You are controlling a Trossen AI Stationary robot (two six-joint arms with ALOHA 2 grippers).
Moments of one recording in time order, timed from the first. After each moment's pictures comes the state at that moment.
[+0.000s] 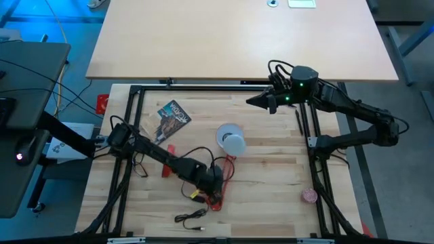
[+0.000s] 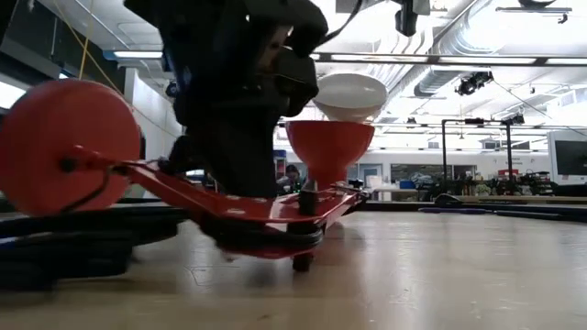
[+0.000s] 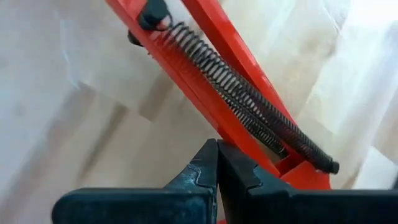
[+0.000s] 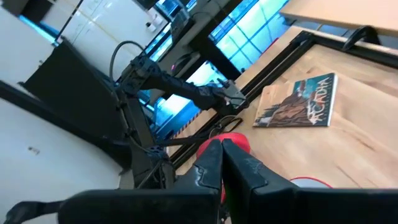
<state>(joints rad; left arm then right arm) -0.37 2.00 1.30 -0.40 -0.02 -0.95 -0.37 1.12 1.18 -0.31 -0.38 0.67</state>
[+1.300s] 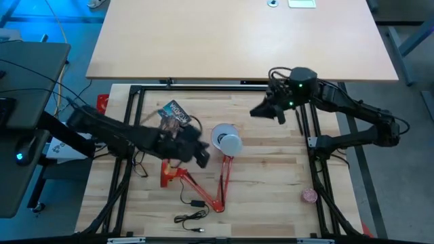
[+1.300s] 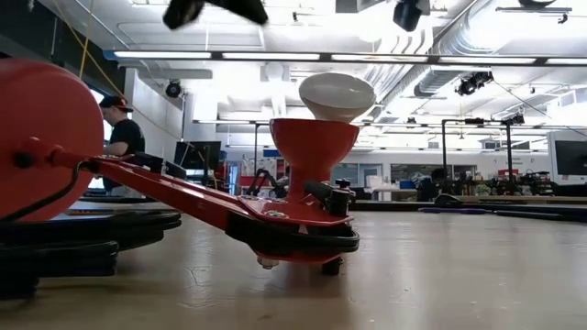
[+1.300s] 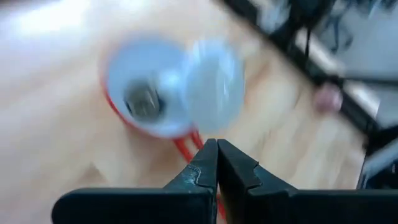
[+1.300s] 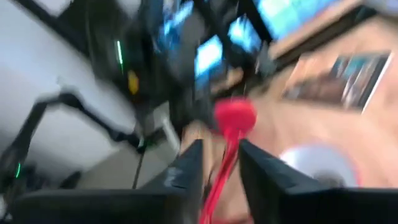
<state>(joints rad) -0.31 1.46 1.31 -0.63 -0.57 -0.96 -0.37 1.11 1.18 -0.42 -0.61 0.47</state>
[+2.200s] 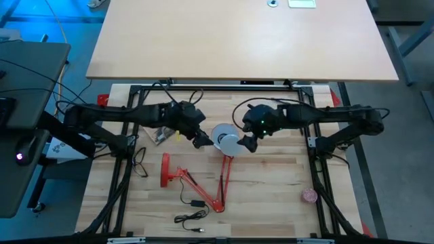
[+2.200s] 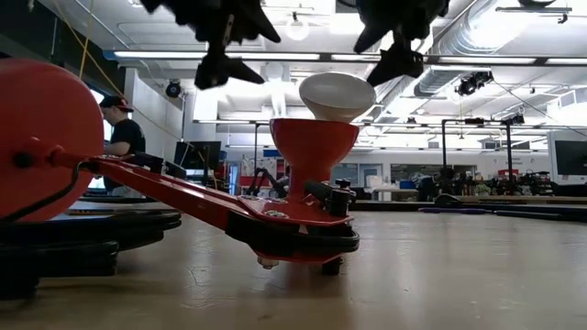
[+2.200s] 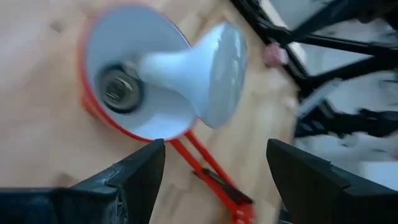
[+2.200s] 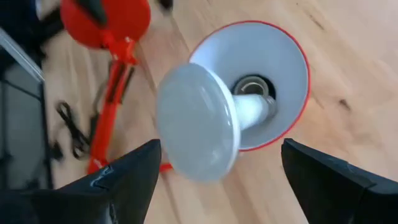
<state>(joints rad) 0.12 1.39 1.06 -0.35 0.26 -0.71 -0.05 1.37 1.18 -0.65 -0.06 0.47</state>
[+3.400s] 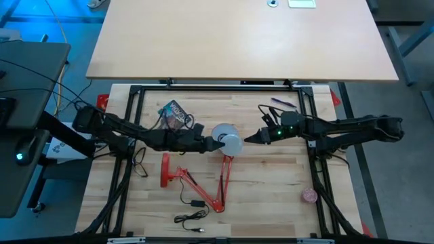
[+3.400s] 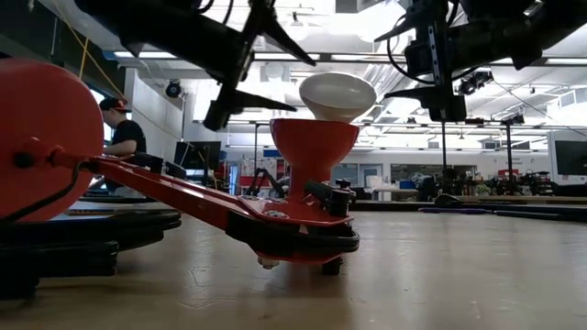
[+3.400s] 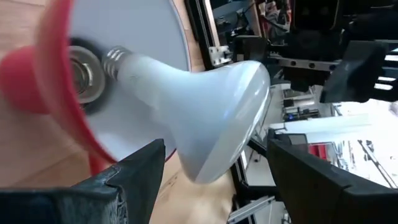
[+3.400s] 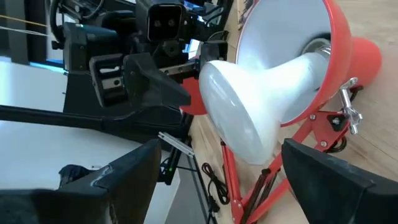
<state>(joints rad) -0.10 1.53 0.77 0.43 -0.23 -1.33 -0.12 1.04 0.49 0.25 -0.26 1.20</state>
